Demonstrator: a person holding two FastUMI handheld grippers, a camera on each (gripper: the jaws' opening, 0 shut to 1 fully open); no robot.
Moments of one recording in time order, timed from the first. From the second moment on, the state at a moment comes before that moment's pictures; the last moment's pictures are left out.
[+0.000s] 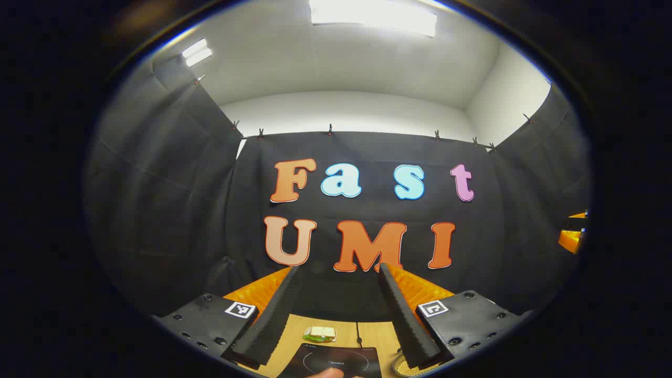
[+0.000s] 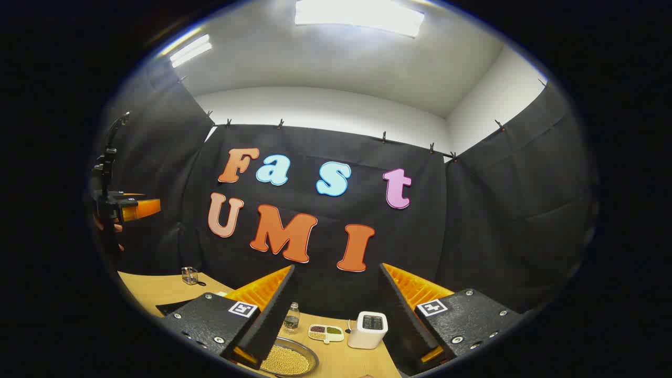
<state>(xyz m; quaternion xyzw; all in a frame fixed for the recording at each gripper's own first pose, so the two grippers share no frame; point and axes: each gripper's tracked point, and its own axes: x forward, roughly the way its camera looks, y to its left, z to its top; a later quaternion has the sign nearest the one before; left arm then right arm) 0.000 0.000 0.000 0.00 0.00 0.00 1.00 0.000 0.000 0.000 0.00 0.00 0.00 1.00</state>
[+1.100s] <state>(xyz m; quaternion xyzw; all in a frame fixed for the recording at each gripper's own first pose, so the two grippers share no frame) -0.009 0.005 0.003 0.01 -0.03 0.00 1.00 -0.006 -0.007 -0.014 0.00 0.02 0.01 1.00</state>
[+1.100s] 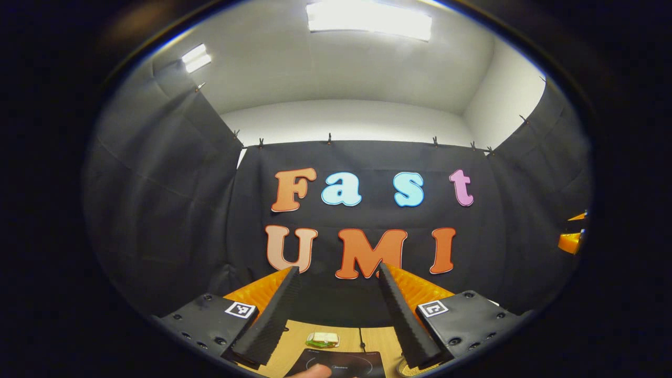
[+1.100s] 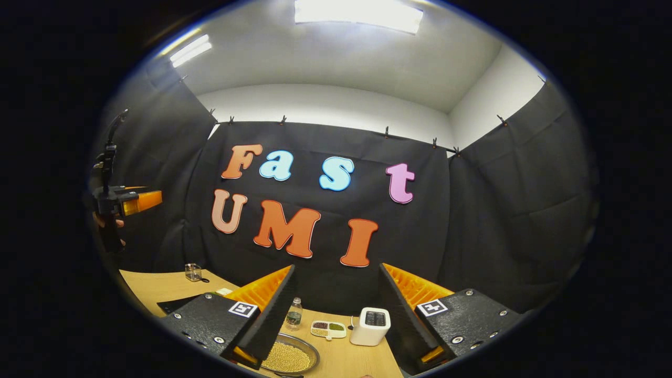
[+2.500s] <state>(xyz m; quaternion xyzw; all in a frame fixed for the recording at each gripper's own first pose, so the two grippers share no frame) 0.014 0.029 -0.070 0.00 0.04 0.03 1.00 -0.060 0.130 -0.325 0.15 0.46 0.17 0.86</state>
